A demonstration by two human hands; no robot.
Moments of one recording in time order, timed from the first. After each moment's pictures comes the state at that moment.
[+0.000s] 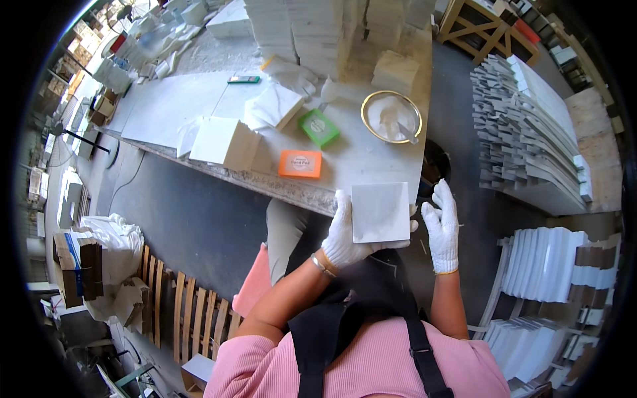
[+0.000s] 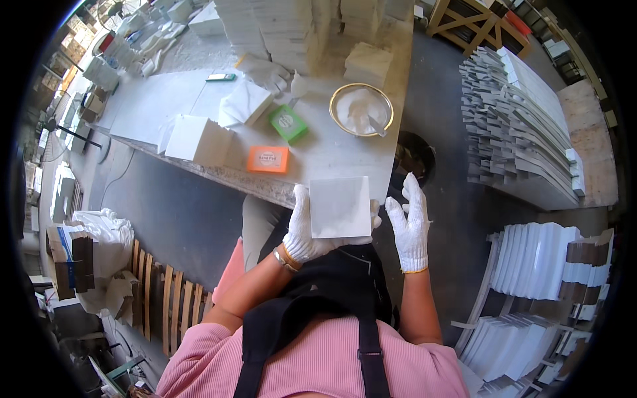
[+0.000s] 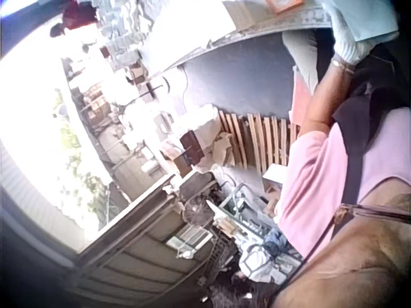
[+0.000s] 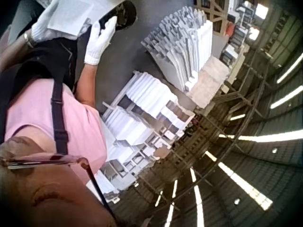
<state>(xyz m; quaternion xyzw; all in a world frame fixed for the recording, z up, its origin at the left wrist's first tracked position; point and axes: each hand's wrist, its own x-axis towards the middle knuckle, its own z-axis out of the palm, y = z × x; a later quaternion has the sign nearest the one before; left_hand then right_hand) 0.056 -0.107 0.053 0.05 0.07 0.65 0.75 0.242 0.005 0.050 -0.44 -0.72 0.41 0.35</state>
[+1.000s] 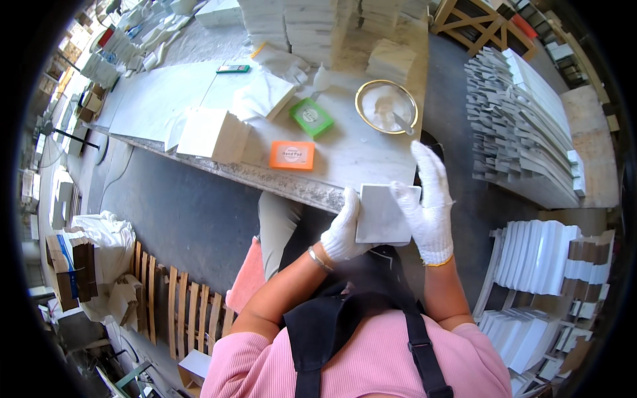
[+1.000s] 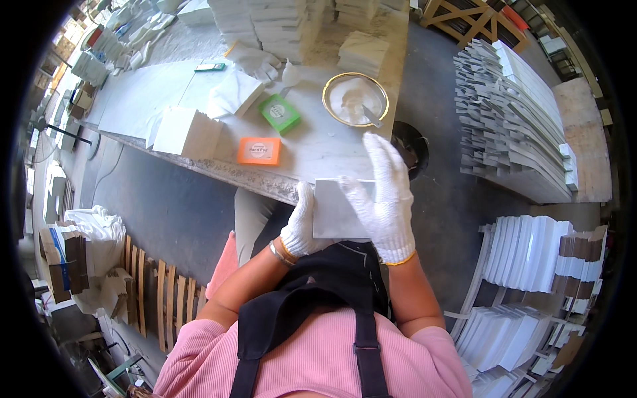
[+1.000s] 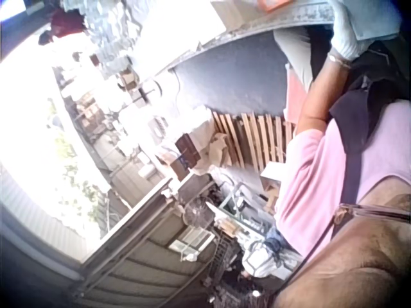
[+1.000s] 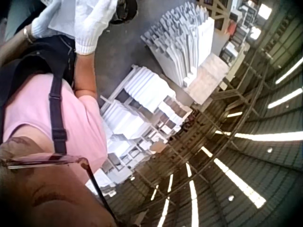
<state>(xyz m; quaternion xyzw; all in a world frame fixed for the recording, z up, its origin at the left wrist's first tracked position) 0.065 -0.111 0.039 0.07 0.12 0.66 0.74 0.175 -0.004 0.126 -0.31 -0.85 0.24 0.35</state>
